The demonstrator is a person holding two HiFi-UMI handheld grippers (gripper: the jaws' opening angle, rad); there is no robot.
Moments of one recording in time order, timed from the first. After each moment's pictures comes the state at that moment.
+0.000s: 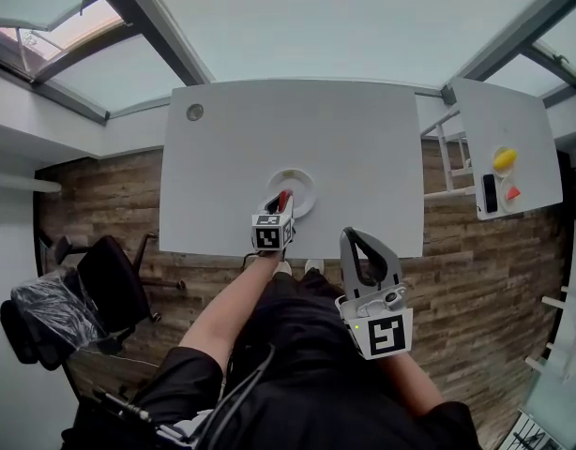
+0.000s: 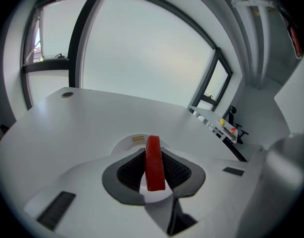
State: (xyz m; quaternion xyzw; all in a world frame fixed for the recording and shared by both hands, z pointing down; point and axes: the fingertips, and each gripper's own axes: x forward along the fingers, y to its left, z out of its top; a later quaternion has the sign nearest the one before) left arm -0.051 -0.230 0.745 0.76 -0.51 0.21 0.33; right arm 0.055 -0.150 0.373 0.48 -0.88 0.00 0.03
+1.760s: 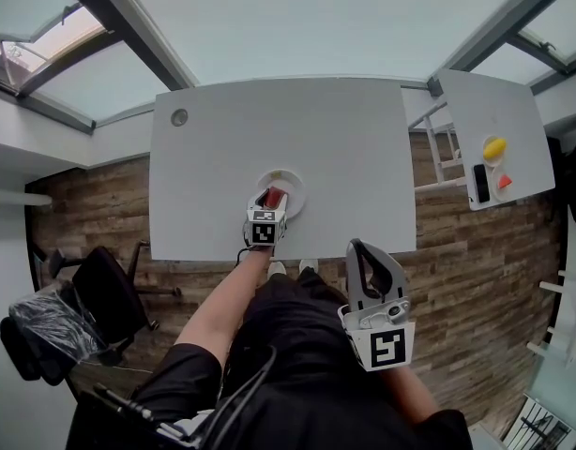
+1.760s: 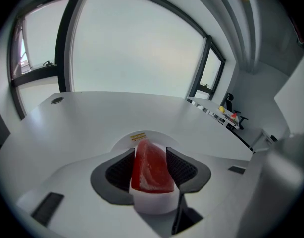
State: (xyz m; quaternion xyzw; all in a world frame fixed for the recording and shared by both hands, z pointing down) left arm -0.046 -0.242 0.777 0.78 -0.49 0.27 0.30; right arm 0.080 -0.135 0.371 0.52 -0.85 -0.01 0.04
